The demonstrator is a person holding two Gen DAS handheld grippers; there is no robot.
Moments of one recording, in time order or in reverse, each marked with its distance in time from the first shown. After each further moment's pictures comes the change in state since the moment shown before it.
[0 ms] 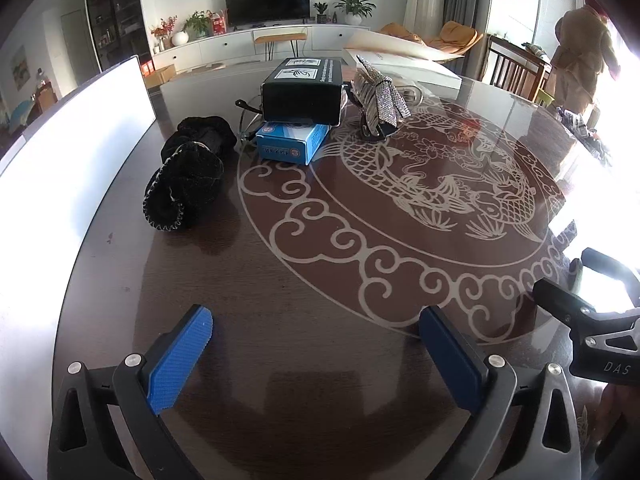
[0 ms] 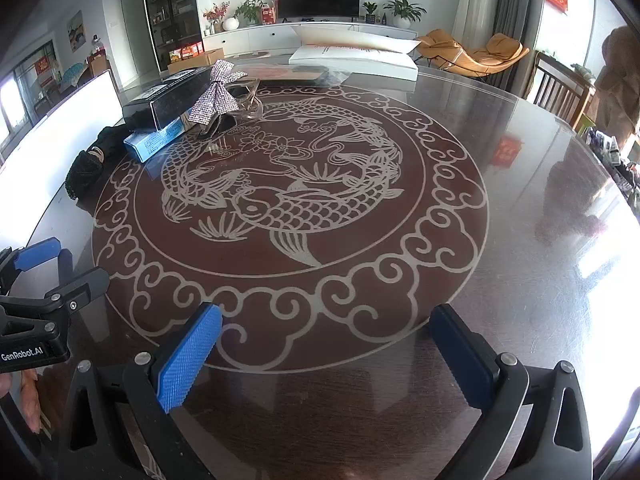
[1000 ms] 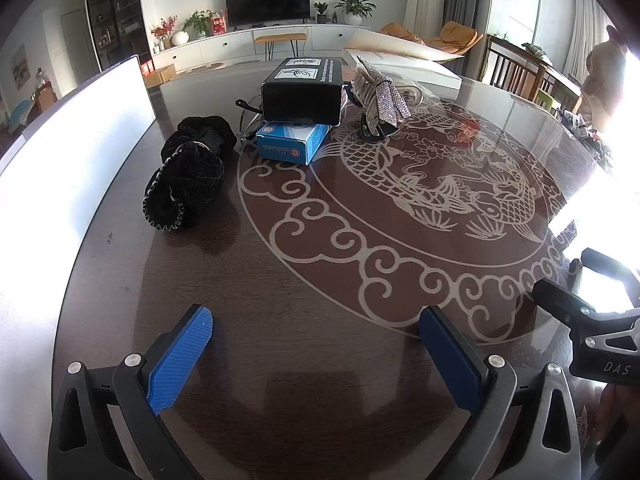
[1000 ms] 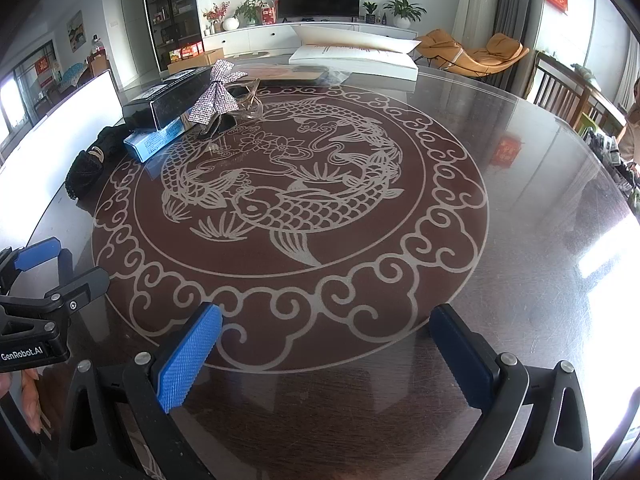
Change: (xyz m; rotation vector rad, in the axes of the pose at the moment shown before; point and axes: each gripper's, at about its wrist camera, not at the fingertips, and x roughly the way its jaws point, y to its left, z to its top) left arm -0.001 0.000 -0.001 -0.001 -0.001 0.000; right arm 0.000 -0.001 -0.002 0.000 0.000 0.000
